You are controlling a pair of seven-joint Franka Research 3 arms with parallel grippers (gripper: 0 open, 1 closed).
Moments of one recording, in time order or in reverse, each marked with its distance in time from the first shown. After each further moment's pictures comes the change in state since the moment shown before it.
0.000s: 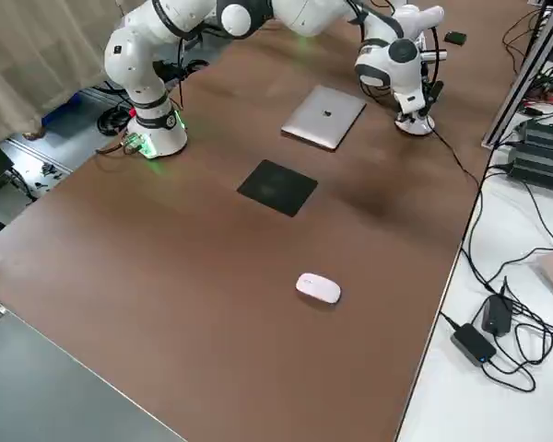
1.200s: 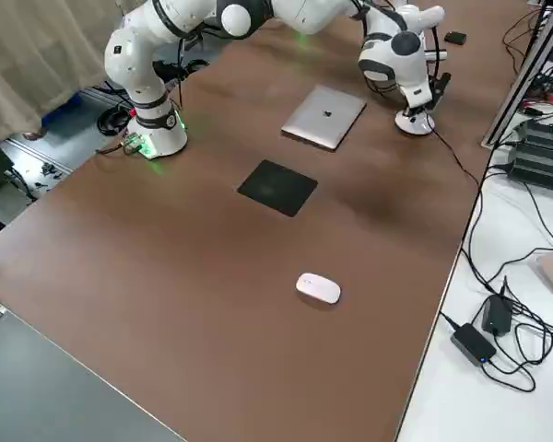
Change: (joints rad) left arm 0.000 0.000 0.000 0.000 0.000 0.000 0.000; right arm -0.005 0.001 -0.009 0.051 -0.011 0.013 0.000
